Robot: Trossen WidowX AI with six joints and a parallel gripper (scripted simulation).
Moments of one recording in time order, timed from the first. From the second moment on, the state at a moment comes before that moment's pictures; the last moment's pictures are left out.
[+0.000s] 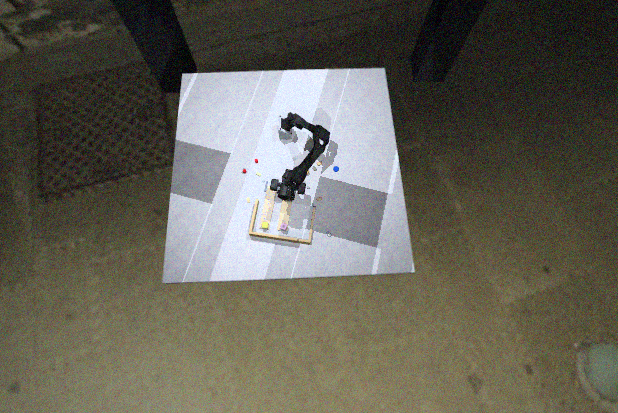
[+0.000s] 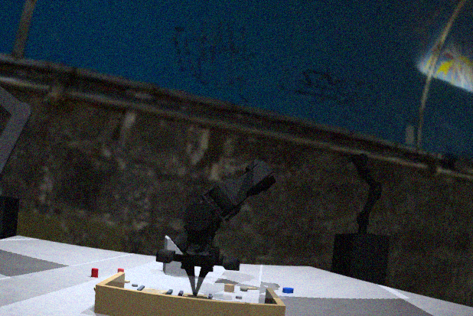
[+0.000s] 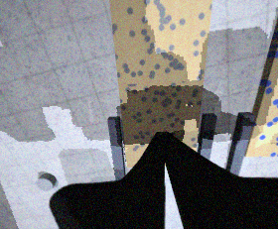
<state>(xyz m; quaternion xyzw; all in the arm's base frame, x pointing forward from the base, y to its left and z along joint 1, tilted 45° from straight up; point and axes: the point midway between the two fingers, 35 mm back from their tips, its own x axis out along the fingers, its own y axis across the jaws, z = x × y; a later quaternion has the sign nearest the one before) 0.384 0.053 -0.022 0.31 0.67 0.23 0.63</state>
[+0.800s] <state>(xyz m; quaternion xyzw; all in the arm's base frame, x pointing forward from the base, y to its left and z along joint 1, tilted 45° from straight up) 0.352 0.056 -0.018 0.31 0.67 0.23 0.63</state>
